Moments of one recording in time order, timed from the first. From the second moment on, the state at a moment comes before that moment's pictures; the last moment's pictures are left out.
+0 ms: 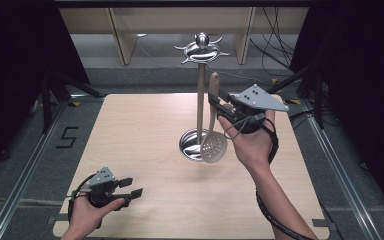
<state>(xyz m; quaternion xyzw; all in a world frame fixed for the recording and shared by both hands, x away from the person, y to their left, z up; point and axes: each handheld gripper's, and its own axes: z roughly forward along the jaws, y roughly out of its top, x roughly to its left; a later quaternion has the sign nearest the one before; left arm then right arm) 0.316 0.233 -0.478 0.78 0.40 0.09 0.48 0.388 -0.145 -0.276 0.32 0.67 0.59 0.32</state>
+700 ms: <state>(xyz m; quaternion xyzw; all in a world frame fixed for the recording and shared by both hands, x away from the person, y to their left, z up) 0.316 0.234 -0.476 0.78 0.40 0.09 0.48 0.395 -0.130 -0.266 0.34 0.66 0.59 0.33</state>
